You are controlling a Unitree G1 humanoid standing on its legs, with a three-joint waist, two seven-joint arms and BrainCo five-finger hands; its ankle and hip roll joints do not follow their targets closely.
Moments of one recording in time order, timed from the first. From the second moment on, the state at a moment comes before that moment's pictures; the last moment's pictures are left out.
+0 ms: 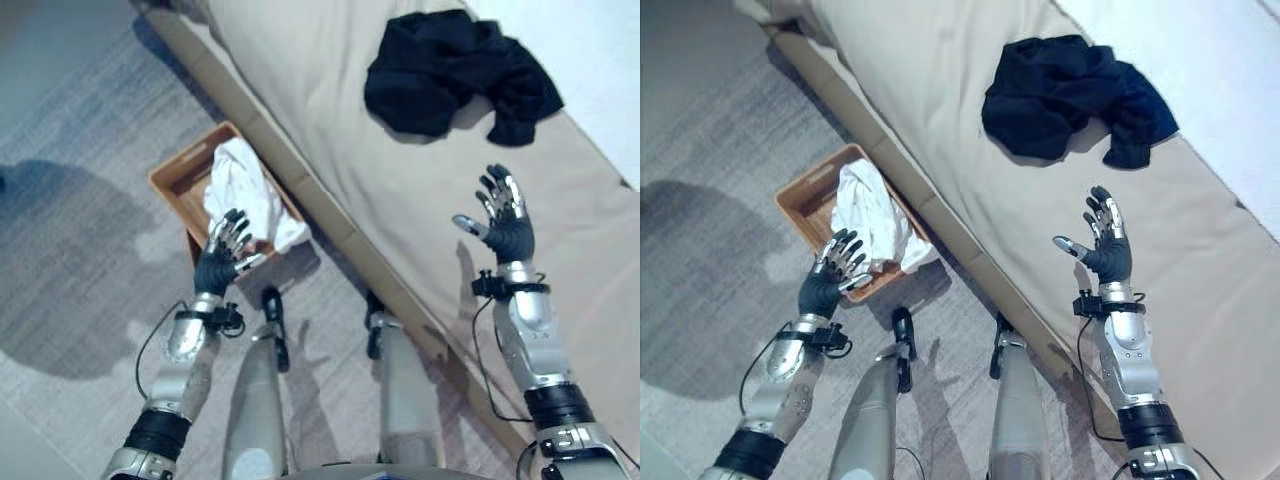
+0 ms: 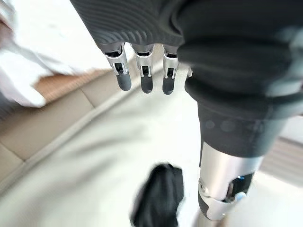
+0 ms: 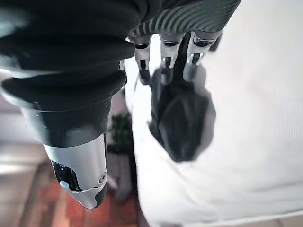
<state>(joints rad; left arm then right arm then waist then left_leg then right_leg) -0.12 0.39 -0.19 0.21 -0.61 -0.38 -0.06 -0.19 -0.41 0.01 0.21 0.42 -0.37 -0.08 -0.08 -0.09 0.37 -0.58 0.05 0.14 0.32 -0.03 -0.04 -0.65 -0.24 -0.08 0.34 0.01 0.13</state>
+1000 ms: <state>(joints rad) -0.19 0.32 -0.42 0.35 -0.29 -0.42 0.23 -0.65 -0.48 0.28 0.62 0.06 -0.25 -0.42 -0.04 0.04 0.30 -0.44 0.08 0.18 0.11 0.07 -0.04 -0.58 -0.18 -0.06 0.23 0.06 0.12</state>
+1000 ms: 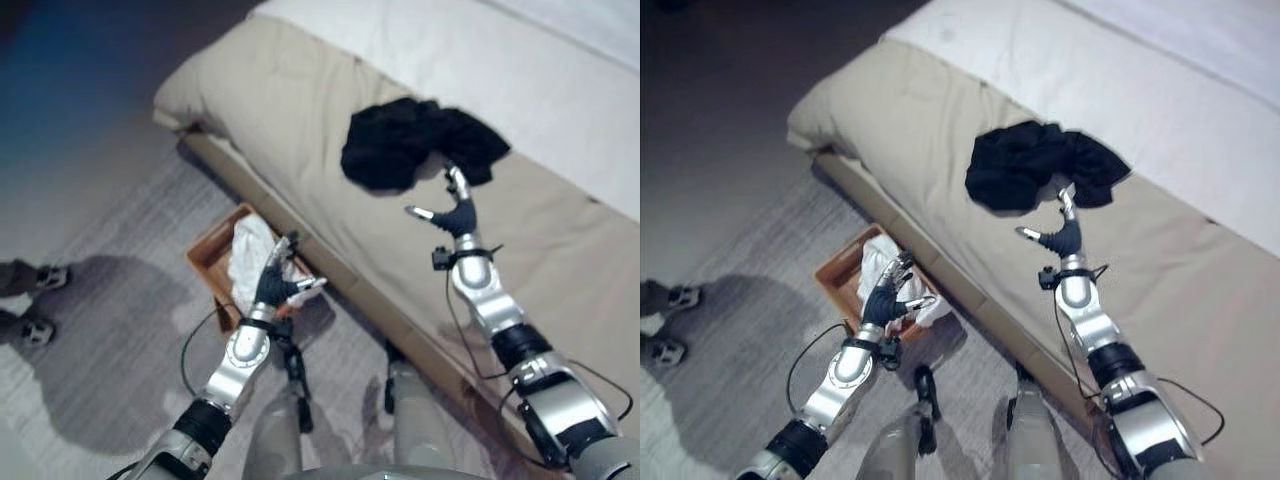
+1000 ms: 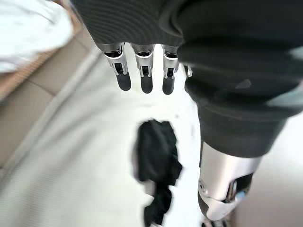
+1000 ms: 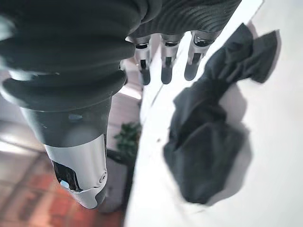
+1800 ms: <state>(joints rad) -0.26 0.42 -0.41 0.18 -0.25 -0.42 0.36 -1.30 -0.75 0.45 0.92 -0.18 -0.12 -0.67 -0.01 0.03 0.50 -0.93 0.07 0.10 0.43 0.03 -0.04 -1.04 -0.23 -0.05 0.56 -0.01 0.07</state>
